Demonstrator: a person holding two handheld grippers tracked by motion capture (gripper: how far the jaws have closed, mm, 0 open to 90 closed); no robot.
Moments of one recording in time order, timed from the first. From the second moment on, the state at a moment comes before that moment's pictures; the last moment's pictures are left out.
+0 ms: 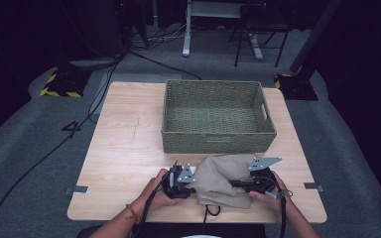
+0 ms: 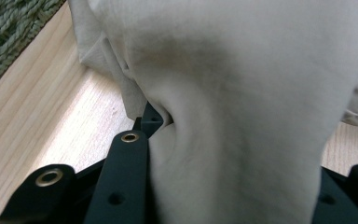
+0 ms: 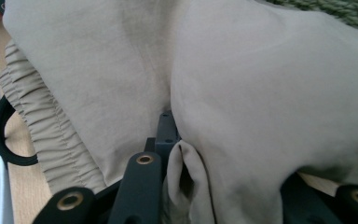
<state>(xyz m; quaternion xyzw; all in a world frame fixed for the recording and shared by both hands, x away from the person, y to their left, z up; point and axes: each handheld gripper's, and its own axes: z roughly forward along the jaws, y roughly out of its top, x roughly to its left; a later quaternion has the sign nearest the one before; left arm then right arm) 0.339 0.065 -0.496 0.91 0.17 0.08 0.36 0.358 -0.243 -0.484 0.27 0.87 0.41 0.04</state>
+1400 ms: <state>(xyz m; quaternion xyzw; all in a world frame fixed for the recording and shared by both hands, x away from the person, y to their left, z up) 0.336 0.057 -0.493 0.92 0.16 0.10 0.34 0.355 -0.252 -0.486 0.29 0.88 0.39 -0.03</state>
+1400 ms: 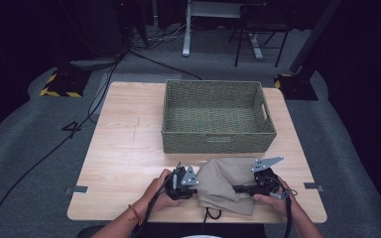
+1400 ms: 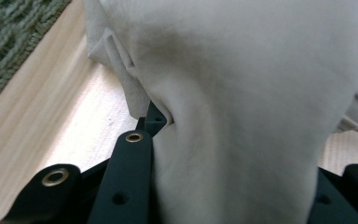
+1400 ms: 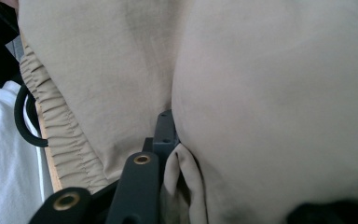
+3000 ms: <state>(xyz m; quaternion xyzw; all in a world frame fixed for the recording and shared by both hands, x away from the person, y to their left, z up) 0.358 0.038 -0.392 0.89 0.12 0.16 0.40 0.361 -0.272 -0.374 0.26 0.87 0.41 0.11</state>
